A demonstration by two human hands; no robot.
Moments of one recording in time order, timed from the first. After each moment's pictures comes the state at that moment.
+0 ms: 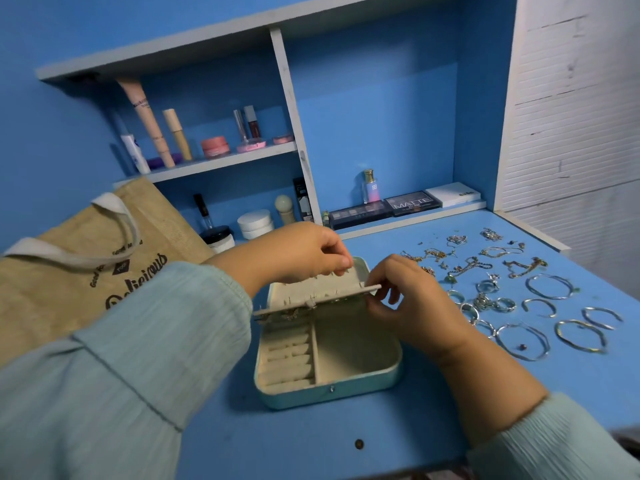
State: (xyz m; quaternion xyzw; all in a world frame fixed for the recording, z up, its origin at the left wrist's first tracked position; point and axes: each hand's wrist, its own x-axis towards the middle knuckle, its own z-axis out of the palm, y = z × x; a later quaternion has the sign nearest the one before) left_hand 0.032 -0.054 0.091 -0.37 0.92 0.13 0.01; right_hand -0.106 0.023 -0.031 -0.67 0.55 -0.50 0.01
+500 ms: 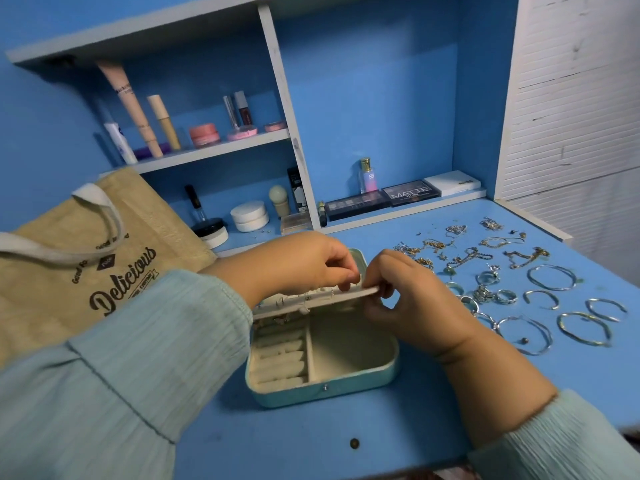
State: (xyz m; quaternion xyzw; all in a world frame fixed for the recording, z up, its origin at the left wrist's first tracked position) left_hand 0.025 -0.053 0.073 -0.31 0.94 0.10 0.05; right_hand -0.109 0.025 -0.030 -0.70 0.53 -0.48 0.00
